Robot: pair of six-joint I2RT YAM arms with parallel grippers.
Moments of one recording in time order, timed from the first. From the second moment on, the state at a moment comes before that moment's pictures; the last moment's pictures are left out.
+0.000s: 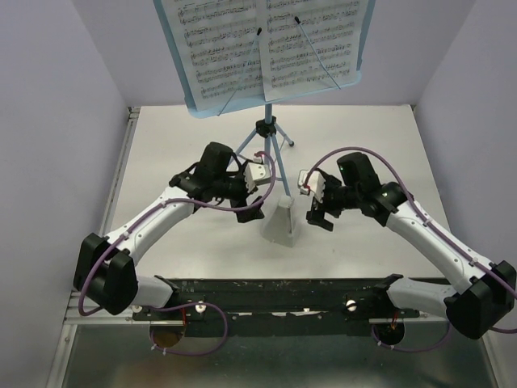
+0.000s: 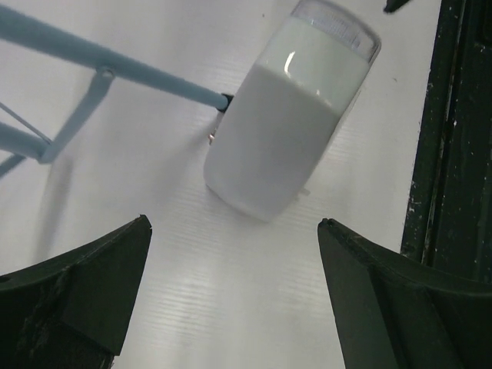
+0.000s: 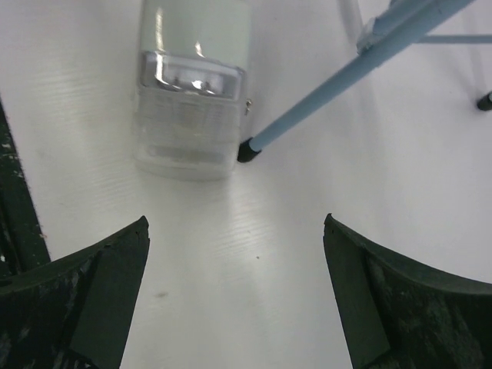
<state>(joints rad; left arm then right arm) -0.54 1.35 1.06 -0.44 0.71 0.50 0.55 1.16 0.99 -0.65 -0.47 -0.73</state>
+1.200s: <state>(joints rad) -0.58 1.49 1.02 -0.23 0.52 0.28 0.55 1.33 1.15 -0.81 -0.51 -1.00</state>
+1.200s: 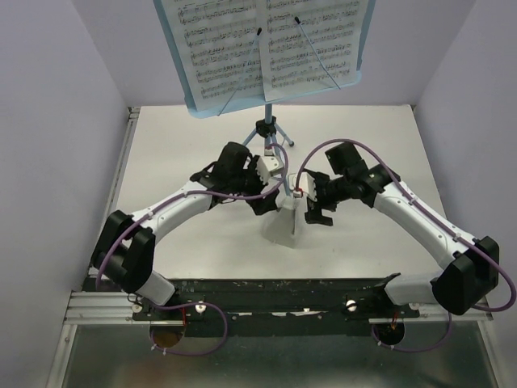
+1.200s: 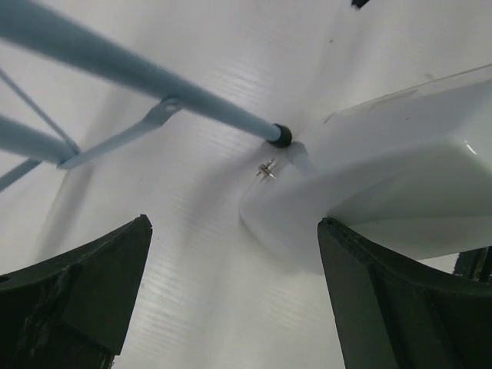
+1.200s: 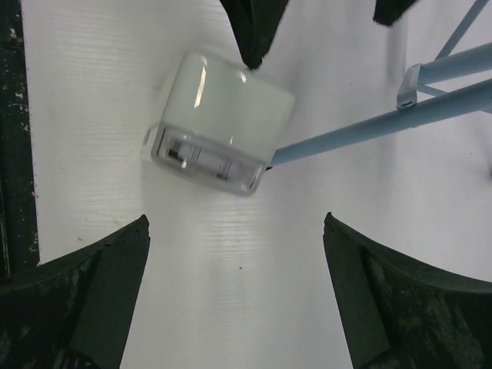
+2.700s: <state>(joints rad) -0.56 1.26 0.80 -0.22 0.60 0.61 0.61 1.61 1.57 -1.31 -0.67 -1.77</state>
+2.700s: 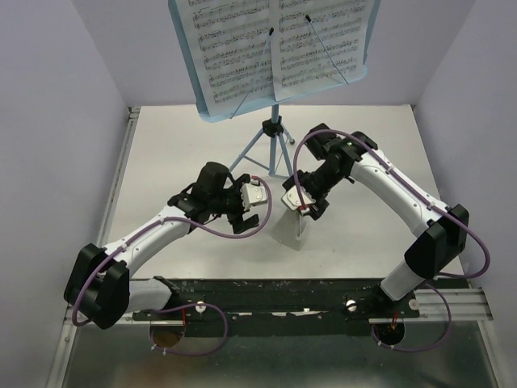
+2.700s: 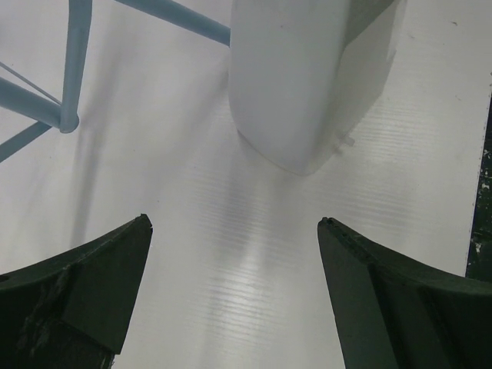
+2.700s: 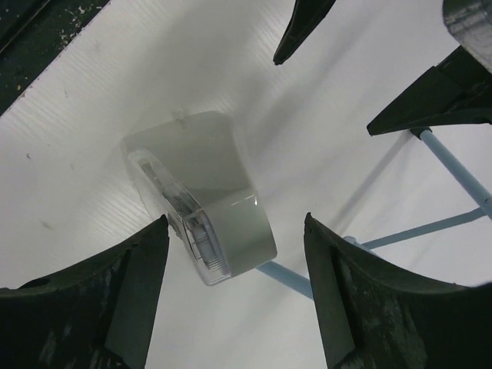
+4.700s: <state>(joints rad) -0.53 1.25 0.77 -0.17 0.64 0.51 0.58 1.57 1.47 -1.32 -0.61 -1.04</state>
